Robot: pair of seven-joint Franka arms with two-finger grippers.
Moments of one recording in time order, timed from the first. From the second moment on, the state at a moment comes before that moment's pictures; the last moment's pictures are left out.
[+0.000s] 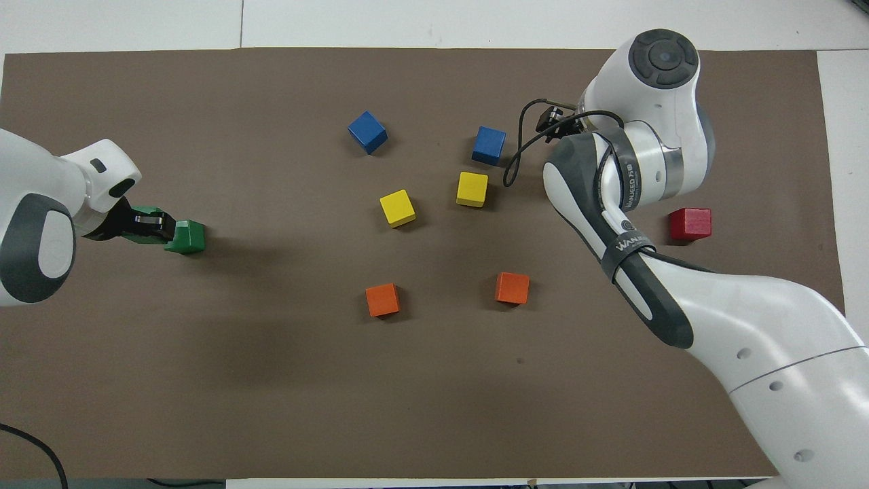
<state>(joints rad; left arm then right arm) 0.02 0.13 -0.03 -2.01 0.04 2.09 0.10 0.27 0.62 -0.05 -1.41 -0.02 2.10 0.62</state>
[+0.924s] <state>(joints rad) 0.02 0.13 -0.03 -2.09 0.04 2.21 0.09 0.26 0.70 -0.06 -1.40 -0.04 2.22 0.60</state>
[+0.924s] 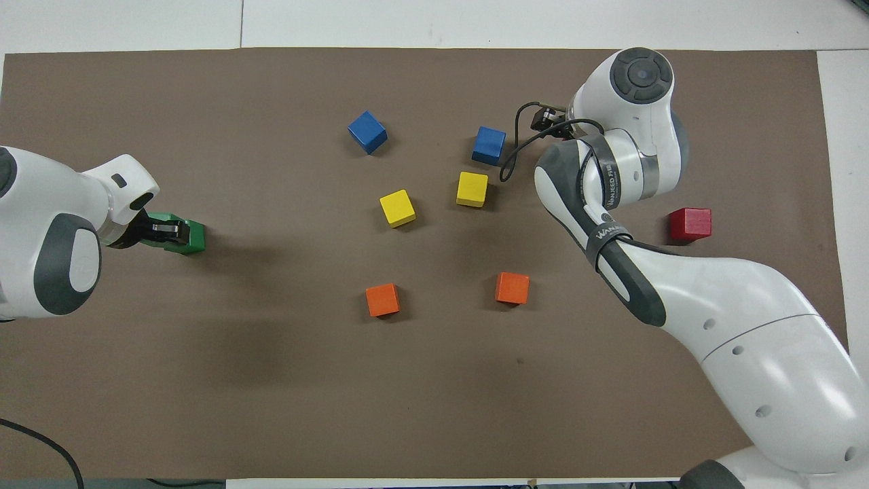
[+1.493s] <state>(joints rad) 0.02 0.15 -0.03 -2.10 0.04 2.23 0.09 0.26 0.69 -0.06 -1.47 -0.04 2.26 0.58</state>
